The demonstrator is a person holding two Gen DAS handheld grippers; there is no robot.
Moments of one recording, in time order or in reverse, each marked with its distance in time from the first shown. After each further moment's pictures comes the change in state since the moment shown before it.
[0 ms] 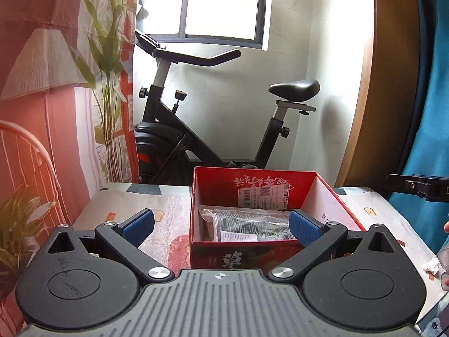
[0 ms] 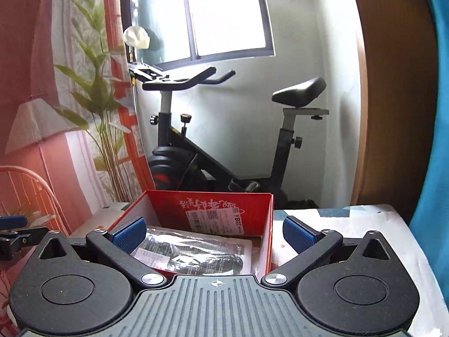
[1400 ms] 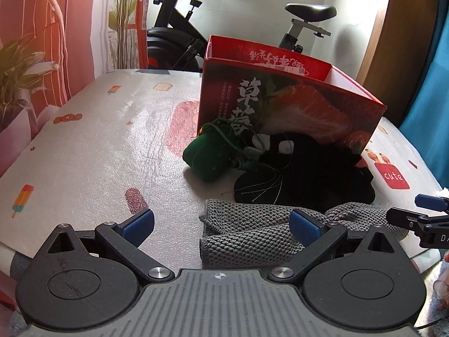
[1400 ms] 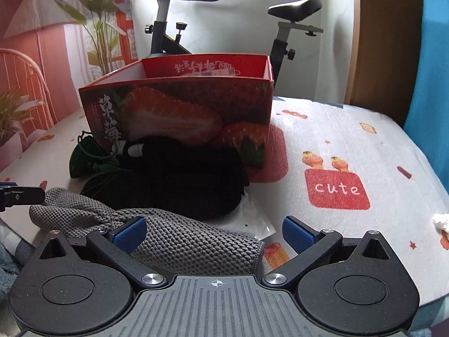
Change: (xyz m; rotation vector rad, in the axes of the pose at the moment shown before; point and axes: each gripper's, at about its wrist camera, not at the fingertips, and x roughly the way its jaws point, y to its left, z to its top) left arm 0.011 0.022 -0.149 -0.090 0.289 -0.006; right arm -0.004 0.015 -0.187 -0.044 0.297 -0.077
